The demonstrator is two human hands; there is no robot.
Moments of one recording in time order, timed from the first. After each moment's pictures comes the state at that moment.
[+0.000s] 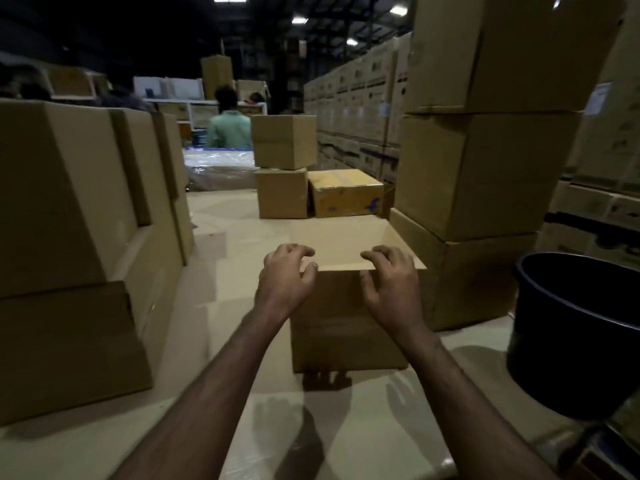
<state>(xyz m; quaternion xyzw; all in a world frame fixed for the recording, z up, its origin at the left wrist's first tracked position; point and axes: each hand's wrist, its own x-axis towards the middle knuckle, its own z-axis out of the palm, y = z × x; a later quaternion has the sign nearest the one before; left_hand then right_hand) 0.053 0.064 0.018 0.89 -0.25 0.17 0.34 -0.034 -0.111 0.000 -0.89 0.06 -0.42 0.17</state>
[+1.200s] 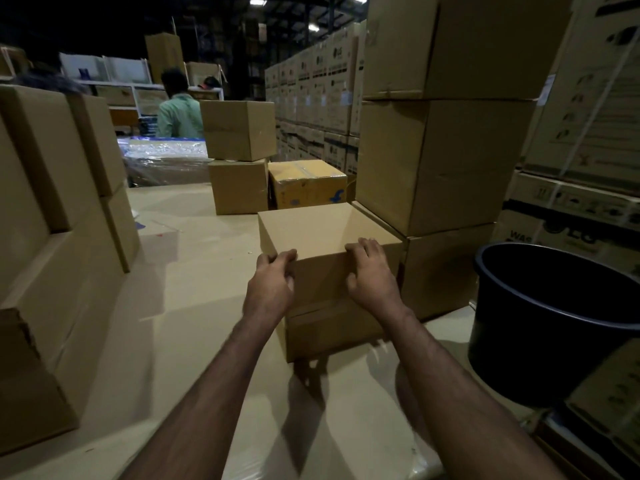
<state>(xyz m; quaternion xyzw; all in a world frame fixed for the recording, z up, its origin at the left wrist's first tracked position) 0.084 -0.009 -0.015 0.89 -0.21 0.12 0.38 0.023 -0.196 -0.017 -0.94 0.14 -0.26 0.19</state>
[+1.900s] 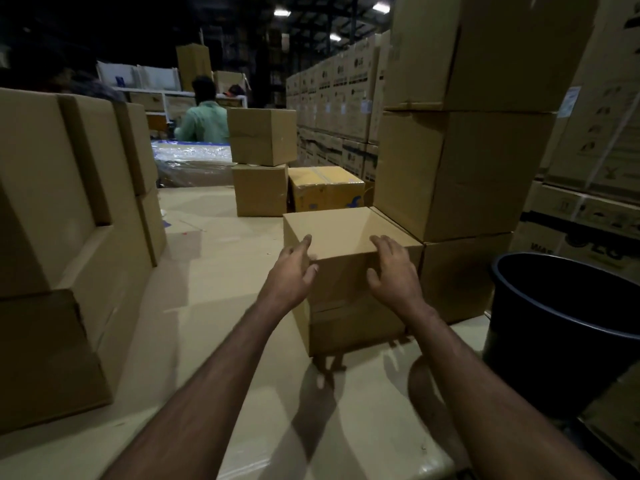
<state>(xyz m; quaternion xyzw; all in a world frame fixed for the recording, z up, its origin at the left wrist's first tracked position) 0.078 0.006 0.005 0.88 -0.27 0.09 0.39 0.010 -0.196 -0.003 -0.94 0.13 -0.28 0.16</state>
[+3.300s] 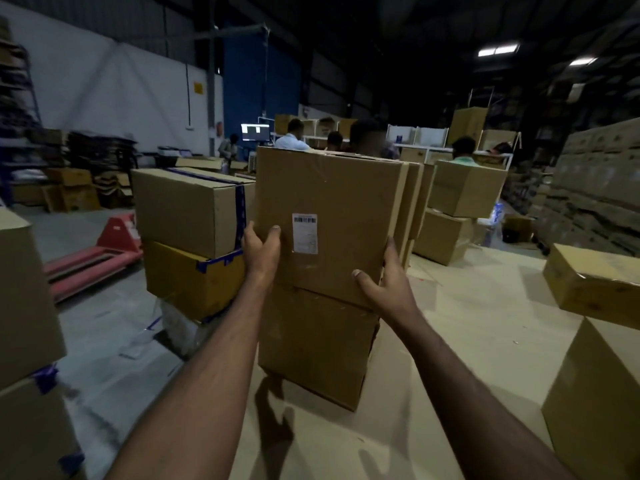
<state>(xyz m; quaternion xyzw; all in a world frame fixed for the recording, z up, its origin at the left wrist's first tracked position) 0.102 0.463 0.076 0.63 0.19 0.38 0.65 0.118 0.236 0.069 -0.81 -0.26 -0.11 0.52</state>
